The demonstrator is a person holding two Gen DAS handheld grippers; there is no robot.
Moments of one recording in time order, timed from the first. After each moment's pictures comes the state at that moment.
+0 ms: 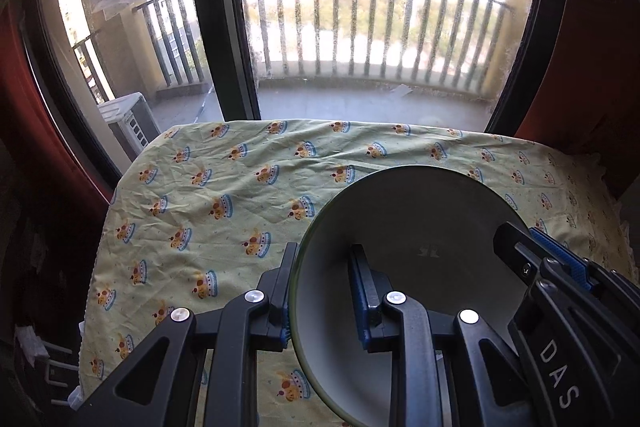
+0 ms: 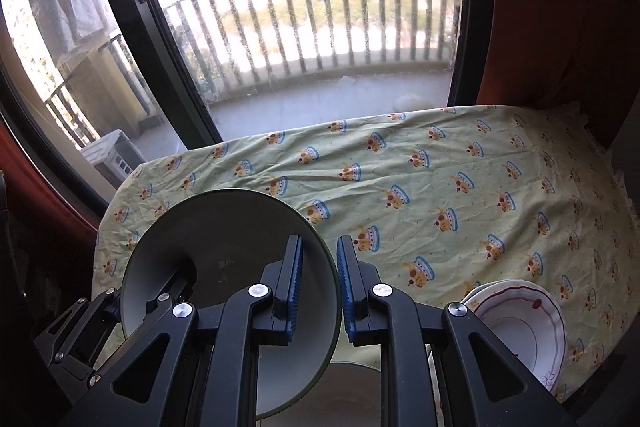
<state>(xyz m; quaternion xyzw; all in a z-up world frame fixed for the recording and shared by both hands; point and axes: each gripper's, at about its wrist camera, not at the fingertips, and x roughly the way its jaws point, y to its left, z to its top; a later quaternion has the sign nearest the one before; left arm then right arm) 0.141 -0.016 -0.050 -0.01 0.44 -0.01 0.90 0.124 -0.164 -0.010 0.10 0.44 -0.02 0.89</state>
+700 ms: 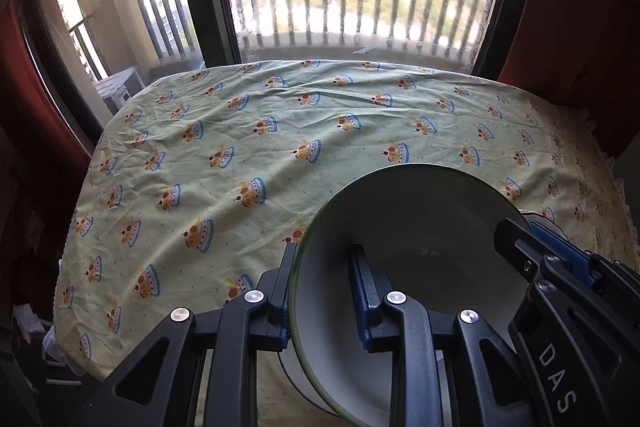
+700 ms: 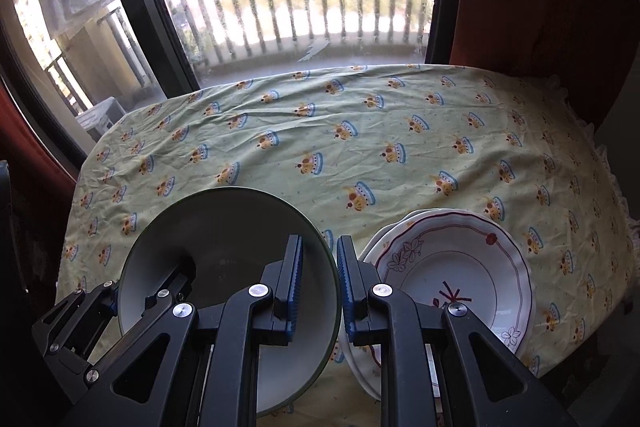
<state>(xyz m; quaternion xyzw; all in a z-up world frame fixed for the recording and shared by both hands) 0.070 -0.064 -0.093 -0.01 0.49 -0.02 0.87 0.047 -0.211 -0.057 0.07 0.48 -0.01 0.88</state>
